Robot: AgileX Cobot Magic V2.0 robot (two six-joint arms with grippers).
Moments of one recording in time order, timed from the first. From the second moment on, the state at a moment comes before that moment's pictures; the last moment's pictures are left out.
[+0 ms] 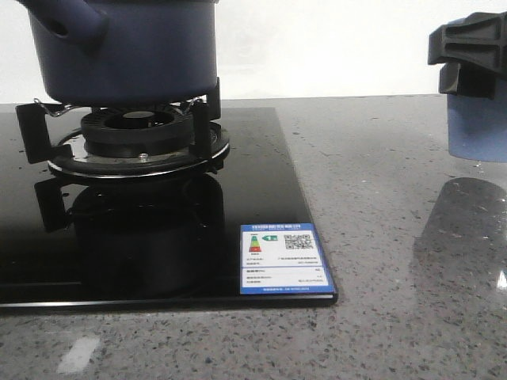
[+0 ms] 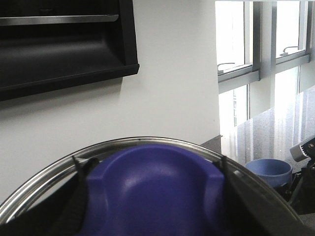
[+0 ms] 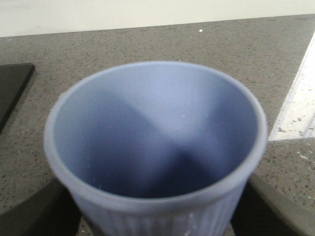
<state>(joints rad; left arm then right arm) -0.36 0.67 -0.86 -1.12 0.37 1.20 0.56 1.21 -0.54 -1.78 0.60 2.13</state>
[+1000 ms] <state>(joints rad) -0.36 0.67 -0.86 -1.12 0.37 1.20 0.56 1.08 -0.54 -1.78 0.55 2.14</state>
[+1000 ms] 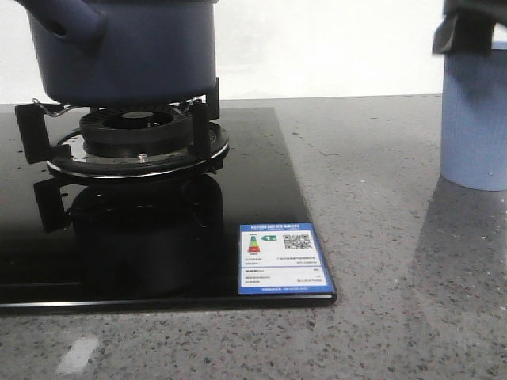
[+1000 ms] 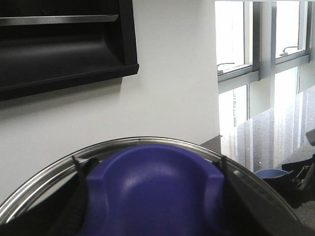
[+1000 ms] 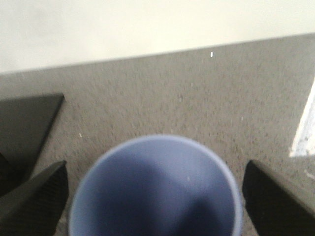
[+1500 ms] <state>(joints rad) -0.36 0.91 -0.95 -1.12 0.37 1.21 0.56 0.75 -0.58 -1.78 0.39 2.07</state>
